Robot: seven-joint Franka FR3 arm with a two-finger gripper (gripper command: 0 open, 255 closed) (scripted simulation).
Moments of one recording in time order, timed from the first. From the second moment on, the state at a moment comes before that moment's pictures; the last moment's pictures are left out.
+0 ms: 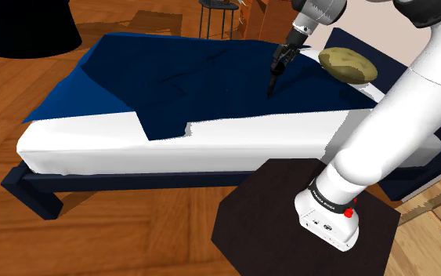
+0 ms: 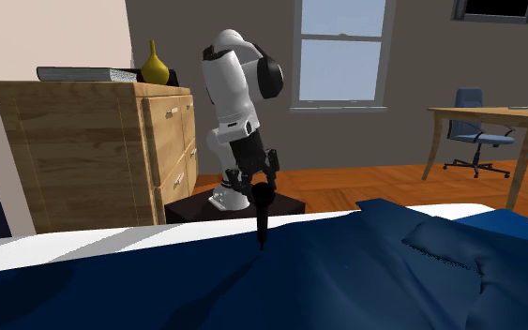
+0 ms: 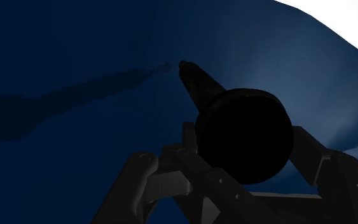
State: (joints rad) arm -0.10 0.00 -0.59 -2.05 0.32 2.02 -0.66
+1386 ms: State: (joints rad) arm -0.10 -0.05 -0.59 -1.91 0.27 1.85 -0.58
